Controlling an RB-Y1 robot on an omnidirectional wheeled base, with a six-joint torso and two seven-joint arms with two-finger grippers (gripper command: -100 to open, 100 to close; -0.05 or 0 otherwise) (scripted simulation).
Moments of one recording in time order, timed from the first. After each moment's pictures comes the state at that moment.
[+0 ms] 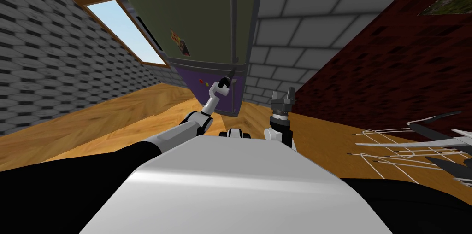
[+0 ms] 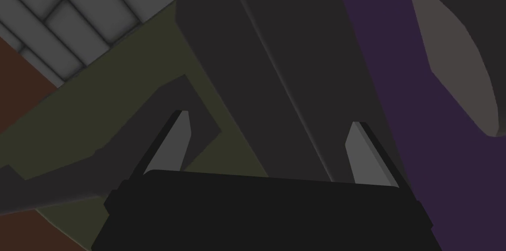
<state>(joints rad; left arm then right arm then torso) -0.76 0.15 -0.13 -1.33 -0.09 0.26 -0.21 0.47 -0.04 0.07 -2.32 -0.04 -0.43 -0.12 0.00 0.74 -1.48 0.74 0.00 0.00</state>
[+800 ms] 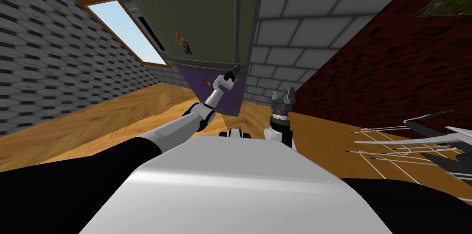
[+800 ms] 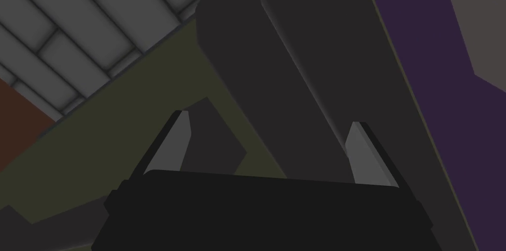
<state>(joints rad) -0.98 0.13 -0.16 -1.15 -0.10 0.37 -0.21 0.47 -0.04 0.07 -2.32 -0.04 -0.43 -0.12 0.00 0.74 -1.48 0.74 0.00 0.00</state>
